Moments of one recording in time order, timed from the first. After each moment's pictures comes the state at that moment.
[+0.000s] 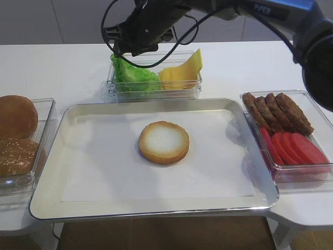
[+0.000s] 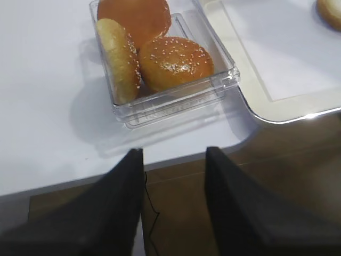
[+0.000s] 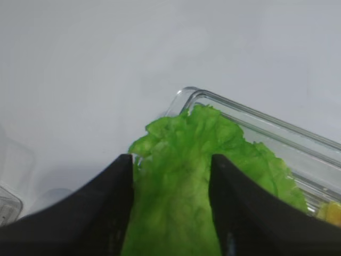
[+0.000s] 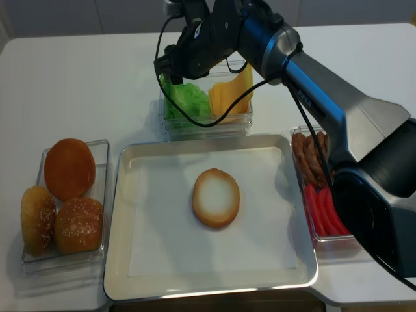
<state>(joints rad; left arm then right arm) -0.03 -0.02 -0.49 -0.02 1.18 0.07 0.53 2.30 -2.17 0.36 0.74 -0.11</state>
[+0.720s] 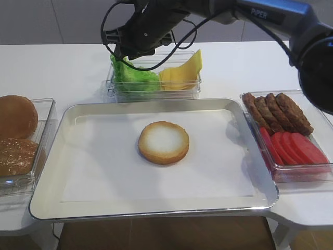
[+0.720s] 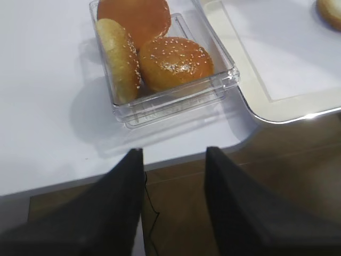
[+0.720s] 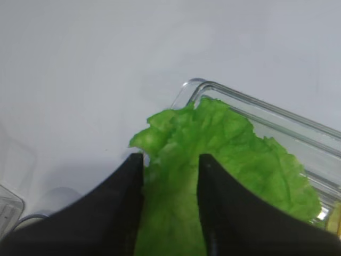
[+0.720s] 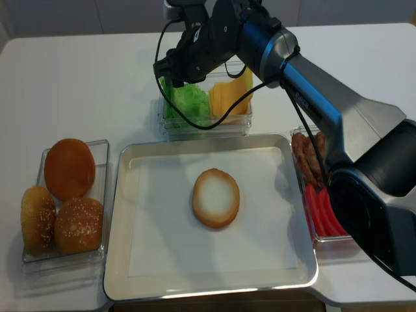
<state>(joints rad) -0.03 -0.02 -0.49 -0.02 1.18 0.07 0.53 2.31 -2.17 0.39 0.74 -0.11</state>
